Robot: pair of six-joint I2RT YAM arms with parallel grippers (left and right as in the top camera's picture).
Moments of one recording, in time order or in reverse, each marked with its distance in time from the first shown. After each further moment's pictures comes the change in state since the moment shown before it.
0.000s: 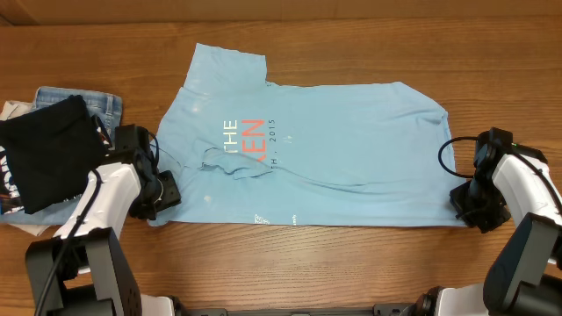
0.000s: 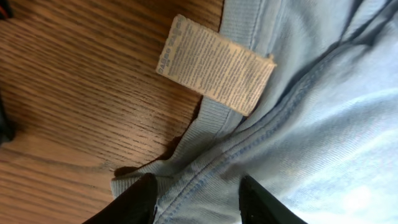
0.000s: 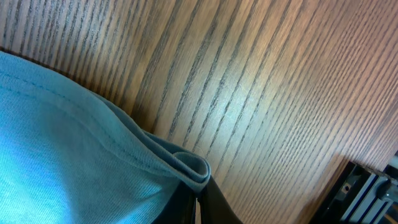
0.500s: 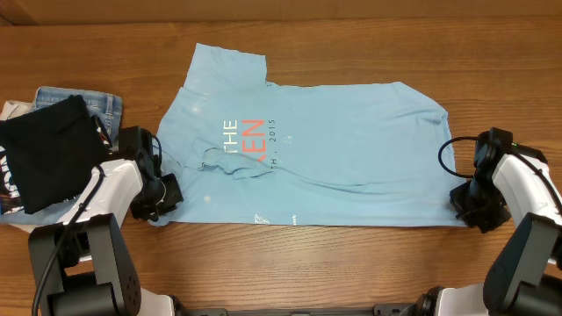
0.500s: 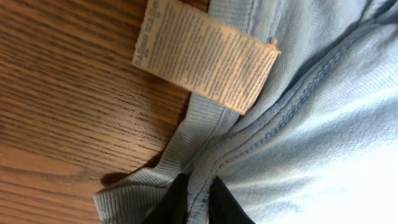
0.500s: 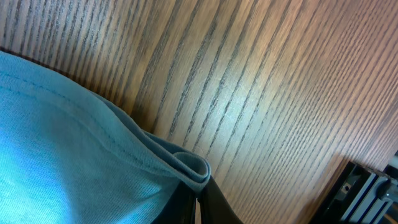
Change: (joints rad) left arm 0.000 0.050 0.002 -0.001 0.027 0.026; right arm 0.000 0.000 0.000 0.000 0.000 0.000
